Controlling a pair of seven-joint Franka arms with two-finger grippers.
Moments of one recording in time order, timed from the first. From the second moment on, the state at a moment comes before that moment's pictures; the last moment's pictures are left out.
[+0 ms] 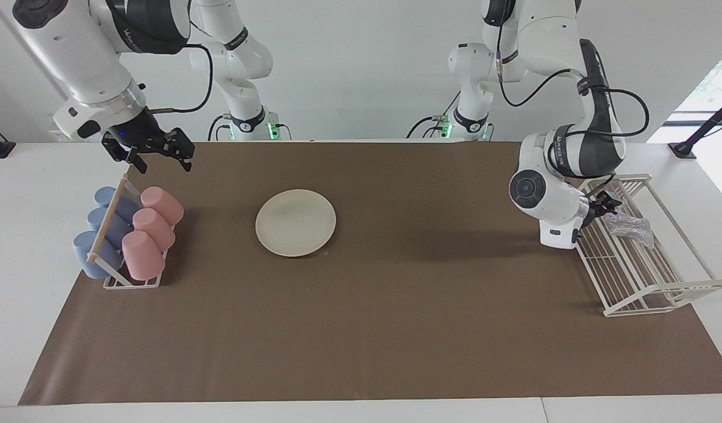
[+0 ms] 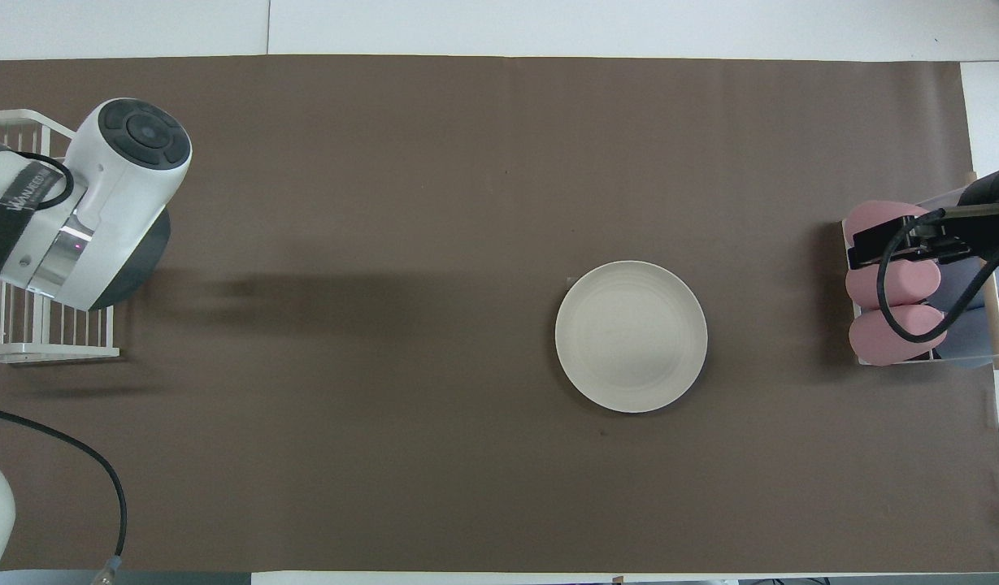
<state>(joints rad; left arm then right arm) -0.28 0.33 0.11 -1.77 0.88 1.70 -0.66 -0.07 -0.01 0.00 -1.64 0.03 1.57 -0.05</state>
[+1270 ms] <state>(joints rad) -0.25 0.33 0.12 -1.76 0.91 1.73 -0.65 -0.04 -0.04 0.02 -1.76 0.03 1.72 0.25</state>
